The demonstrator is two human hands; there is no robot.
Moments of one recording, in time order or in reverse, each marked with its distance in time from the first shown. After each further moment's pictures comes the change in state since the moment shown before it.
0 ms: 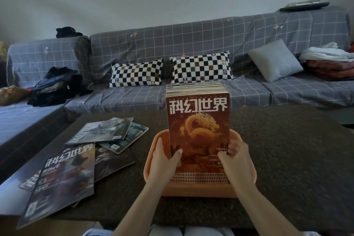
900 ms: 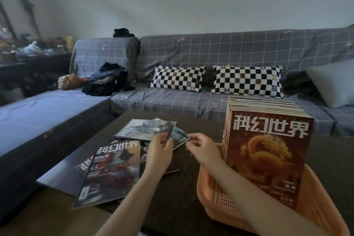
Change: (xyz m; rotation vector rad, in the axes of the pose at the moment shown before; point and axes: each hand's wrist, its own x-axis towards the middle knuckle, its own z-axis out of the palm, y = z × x) left_hand 0.057 -0.045 -0.134 -0.061 0.363 -0.041; right_hand -0.009 -0.089 0.196 -0.125 -0.607 -0.253
